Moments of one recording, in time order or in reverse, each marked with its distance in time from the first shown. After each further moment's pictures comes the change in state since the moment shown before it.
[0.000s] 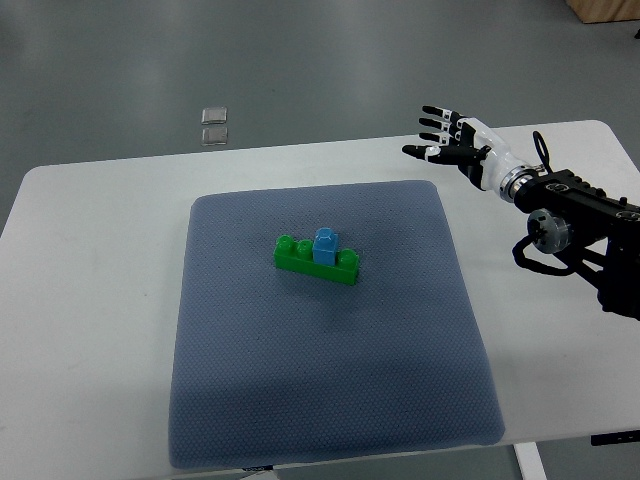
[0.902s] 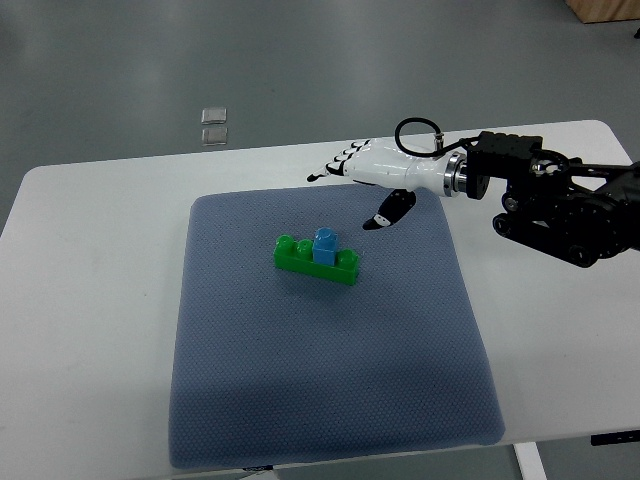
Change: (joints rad) left arm 0.000 0.000 0.000 0.000 0.000 0.000 0.000; right arm 0.253 -0.010 -0.312 0.115 -1.303 -0.053 0.141
